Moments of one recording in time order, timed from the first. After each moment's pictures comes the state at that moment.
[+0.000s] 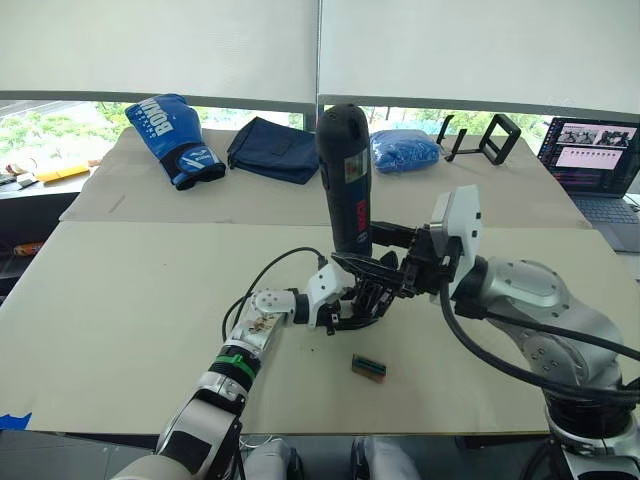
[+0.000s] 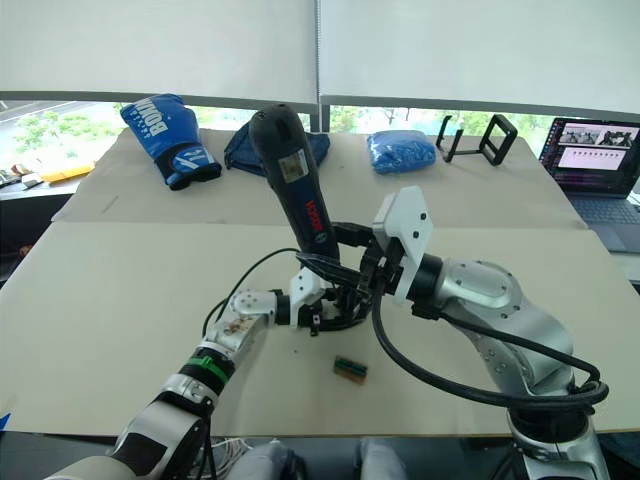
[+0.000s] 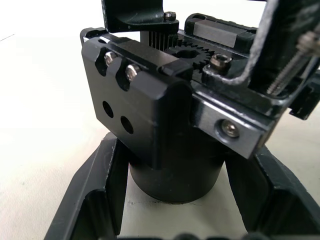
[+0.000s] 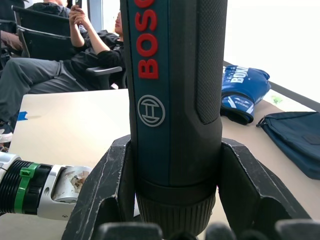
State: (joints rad) left arm -0.64 0.11 -0.24 0.64 -0.08 -0.11 -1.09; right arm -0.46 -0.60 0.03 -0.61 0.70 0.62 0.63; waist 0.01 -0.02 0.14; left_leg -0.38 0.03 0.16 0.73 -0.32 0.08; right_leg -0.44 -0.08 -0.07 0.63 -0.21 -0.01
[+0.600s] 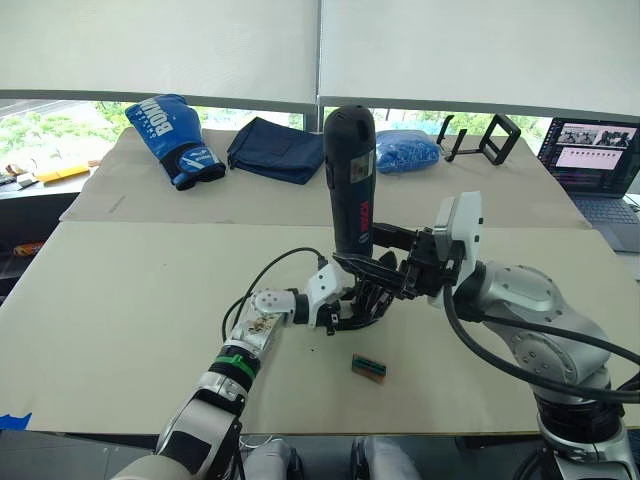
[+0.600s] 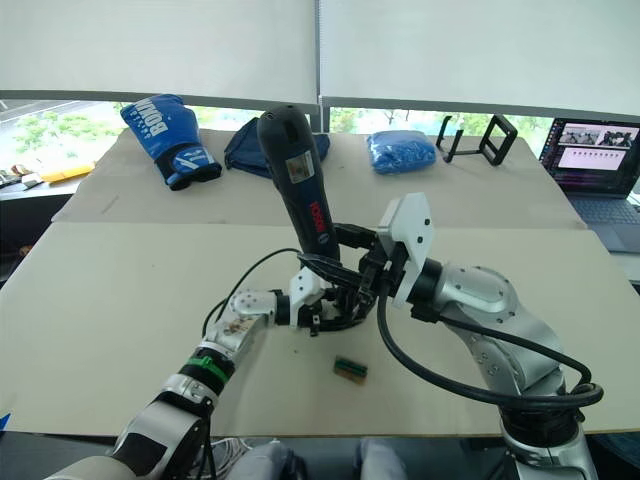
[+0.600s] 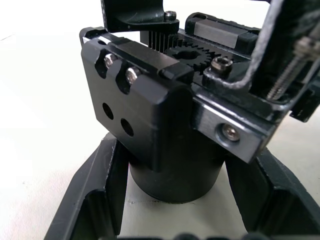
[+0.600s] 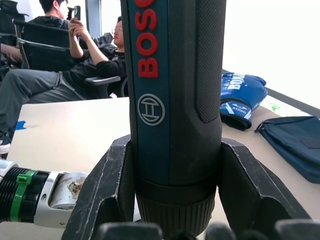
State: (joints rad) left arm -0.64 0.11 -0.24 0.64 -0.08 -0.11 -1.08; right arm -0.42 -0.55 0.02 -0.58 0.66 0.56 0.65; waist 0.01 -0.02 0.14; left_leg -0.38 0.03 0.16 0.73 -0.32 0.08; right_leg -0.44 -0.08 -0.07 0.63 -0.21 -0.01
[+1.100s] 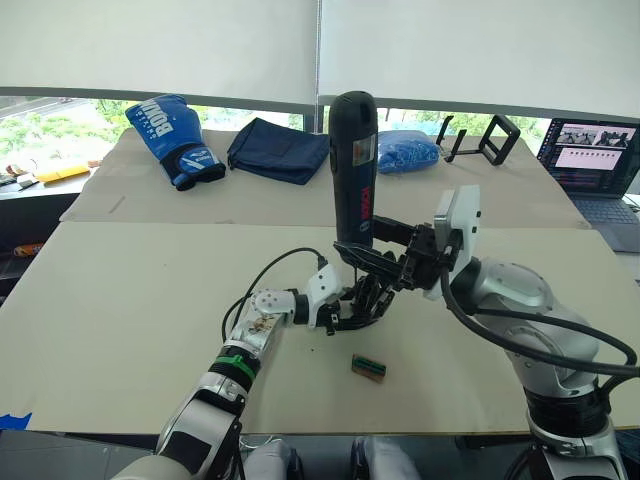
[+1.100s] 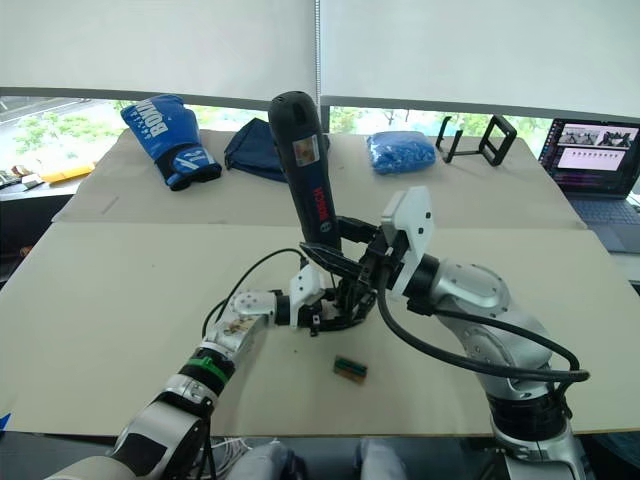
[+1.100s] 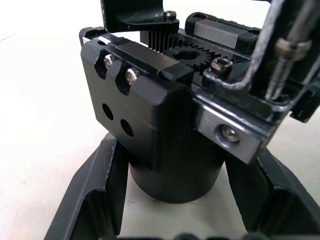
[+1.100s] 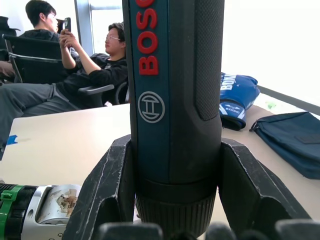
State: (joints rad) left arm -0.64 0.11 -0.24 0.64 -0.08 -0.11 -1.08; right arm -0.45 -0.51 0.02 -0.53 0.66 0.58 0.62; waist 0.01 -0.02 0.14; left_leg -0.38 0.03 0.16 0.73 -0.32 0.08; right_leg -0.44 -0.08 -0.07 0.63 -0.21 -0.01
